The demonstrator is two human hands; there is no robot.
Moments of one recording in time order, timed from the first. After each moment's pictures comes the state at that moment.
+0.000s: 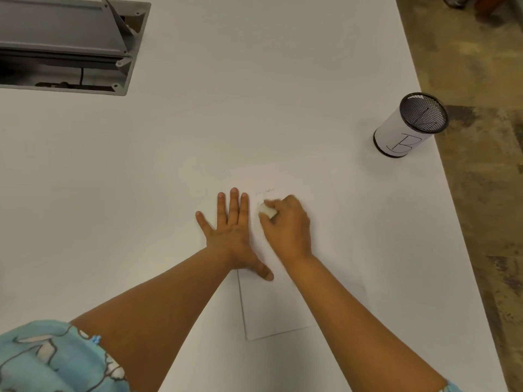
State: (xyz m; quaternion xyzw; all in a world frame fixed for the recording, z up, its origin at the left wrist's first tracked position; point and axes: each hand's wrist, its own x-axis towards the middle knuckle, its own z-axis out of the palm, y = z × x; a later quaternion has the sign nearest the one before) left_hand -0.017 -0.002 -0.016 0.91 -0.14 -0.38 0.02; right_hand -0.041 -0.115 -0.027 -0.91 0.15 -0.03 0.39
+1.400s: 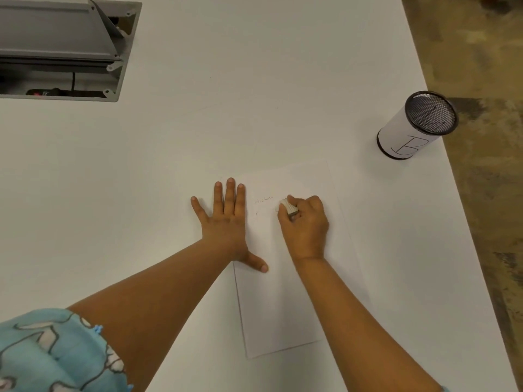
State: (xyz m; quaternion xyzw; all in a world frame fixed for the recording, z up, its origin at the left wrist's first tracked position) left_hand 0.017 -0.004 -0.027 0.94 -0.15 -0.31 -0.06; right_hand -0.022 -0.143 -0.043 -0.86 0.25 -0.16 0.41
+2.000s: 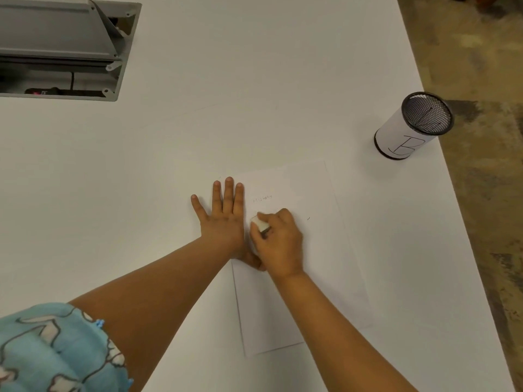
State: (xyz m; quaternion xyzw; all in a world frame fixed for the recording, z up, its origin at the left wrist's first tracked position) left_hand 0.016 -0.008 -0.022 0.93 -0.14 -0.33 -0.08; right_hand -0.045 -0.107 -0.036 -0.89 0.16 -0.08 0.41
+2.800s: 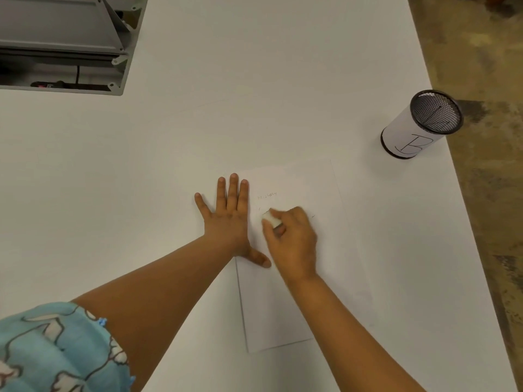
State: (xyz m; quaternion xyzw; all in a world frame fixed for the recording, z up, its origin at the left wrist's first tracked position) left_hand 0.015 -0.004 -0.025 0.94 -0.16 -0.31 -0.05; right_hand -0.049 -0.115 -0.033 -0.89 0.17 -0.10 0.41
